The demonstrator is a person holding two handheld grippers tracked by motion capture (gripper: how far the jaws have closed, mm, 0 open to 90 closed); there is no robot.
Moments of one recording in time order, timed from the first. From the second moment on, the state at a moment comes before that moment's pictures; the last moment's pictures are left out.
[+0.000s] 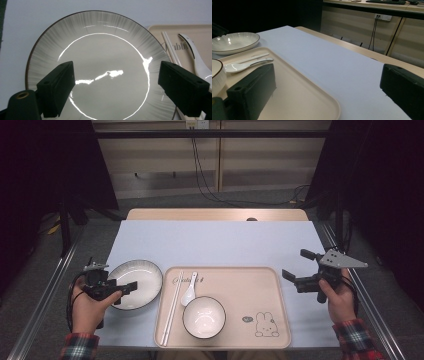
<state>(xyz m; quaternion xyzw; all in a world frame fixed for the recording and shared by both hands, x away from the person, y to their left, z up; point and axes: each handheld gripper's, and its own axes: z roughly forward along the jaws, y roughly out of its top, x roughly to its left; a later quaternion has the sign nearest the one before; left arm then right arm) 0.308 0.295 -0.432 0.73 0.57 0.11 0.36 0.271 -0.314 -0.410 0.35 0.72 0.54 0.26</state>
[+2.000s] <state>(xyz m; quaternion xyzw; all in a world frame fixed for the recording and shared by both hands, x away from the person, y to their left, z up) 0.306 0.336 -0.476 0.60 0.70 0.11 0.39 0.272 -0.315 -0.410 0.35 0.72 0.55 0.26</state>
